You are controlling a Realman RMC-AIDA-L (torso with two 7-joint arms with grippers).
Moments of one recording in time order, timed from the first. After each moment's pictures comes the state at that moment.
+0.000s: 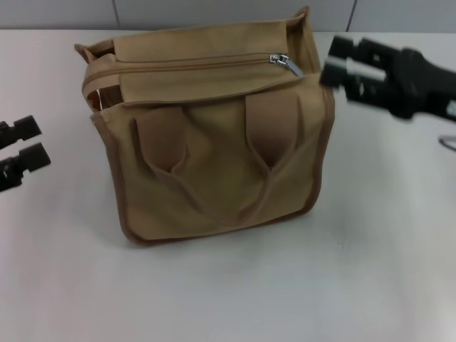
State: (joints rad) left arm -0.26 -1.88 0.57 0.50 1.68 1.95 -1.42; right arm 0.46 2.07 -0.89 -0.72 -1.49 -1.68 1.50
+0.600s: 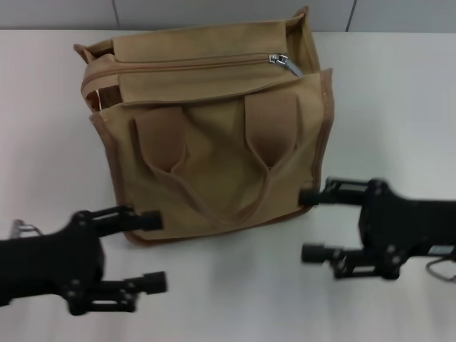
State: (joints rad) left arm -0.29 -1.97 0.93 0.50 1.69 1.97 -1.12; right arm 0.44 2.07 -0.90 -0.54 -1.78 -1.87 1.13
